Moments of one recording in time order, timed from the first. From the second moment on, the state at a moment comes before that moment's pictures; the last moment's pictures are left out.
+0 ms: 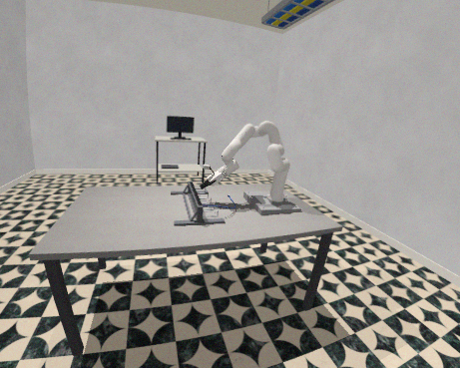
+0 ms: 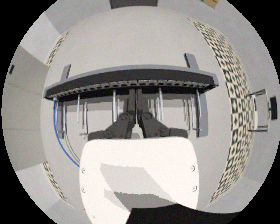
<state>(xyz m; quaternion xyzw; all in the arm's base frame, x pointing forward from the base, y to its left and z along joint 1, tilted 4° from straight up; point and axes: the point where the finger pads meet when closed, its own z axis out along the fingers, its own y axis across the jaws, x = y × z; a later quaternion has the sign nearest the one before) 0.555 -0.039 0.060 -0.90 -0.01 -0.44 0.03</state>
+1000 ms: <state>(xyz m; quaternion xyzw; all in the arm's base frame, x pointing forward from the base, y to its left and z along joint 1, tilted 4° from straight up) 0.518 -0.042 0.086 -0.90 -0.01 -0.43 0.02</state>
